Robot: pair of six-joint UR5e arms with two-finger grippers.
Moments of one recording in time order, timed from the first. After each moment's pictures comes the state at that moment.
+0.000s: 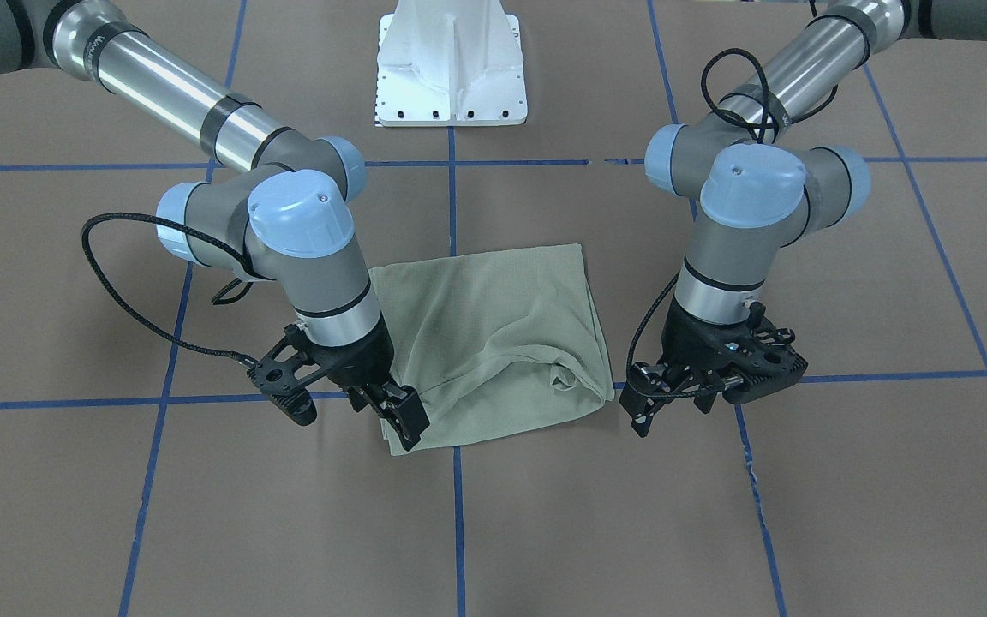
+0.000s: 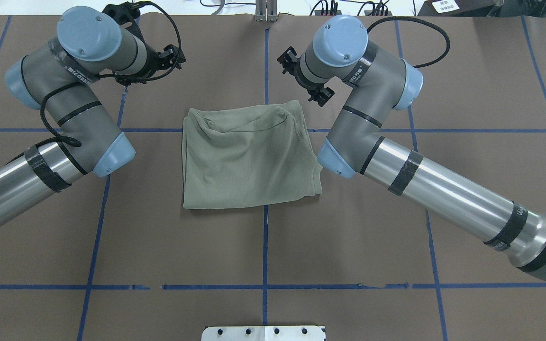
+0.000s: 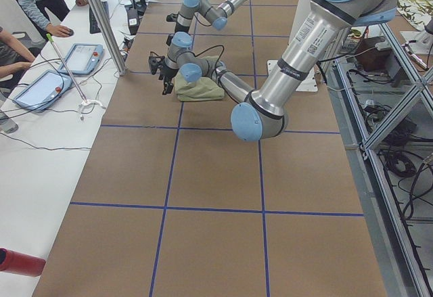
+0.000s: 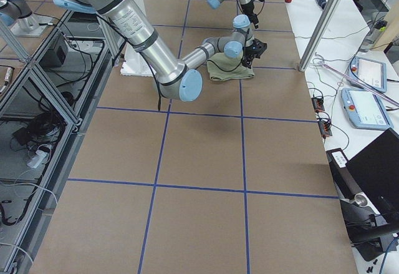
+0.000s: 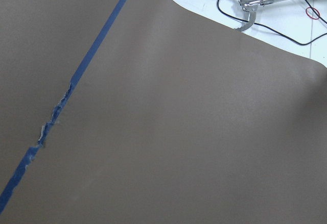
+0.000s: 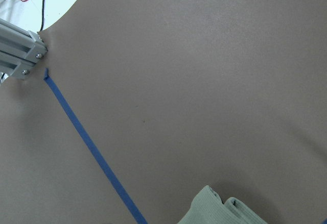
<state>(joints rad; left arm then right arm) -0.85 -2.21 -1.43 -2.00 -1.77 -1.37 0.75 -0.72 1.24 -1.13 1.80 1.86</state>
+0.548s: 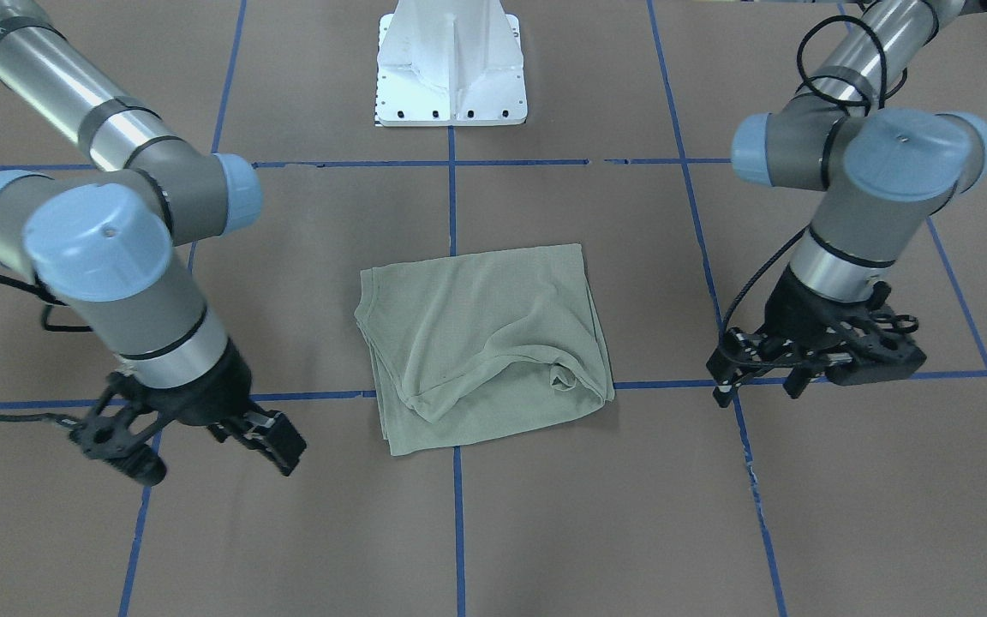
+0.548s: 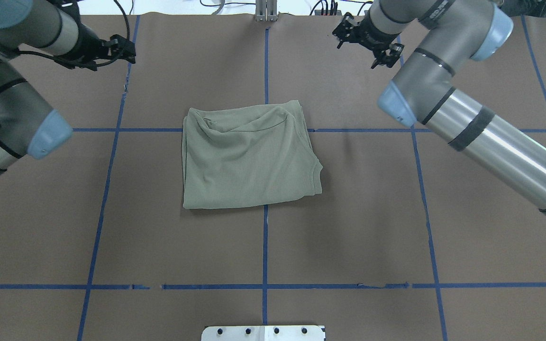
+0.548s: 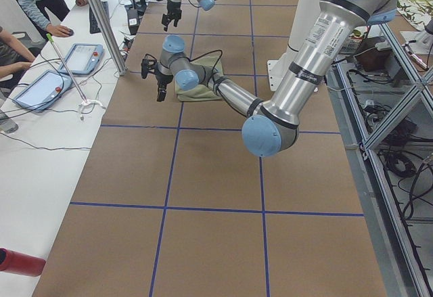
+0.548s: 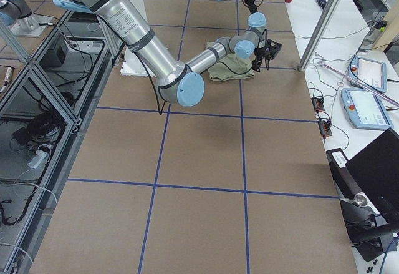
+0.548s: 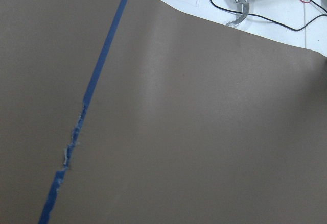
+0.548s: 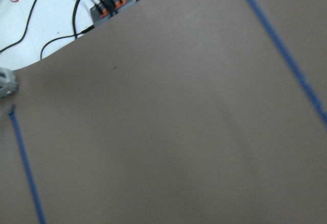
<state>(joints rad) -1.01 -2.03 -1.60 -1.98 -1.98 -1.03 0.97 -0.85 1.37 -1.30 2.03 1.35</state>
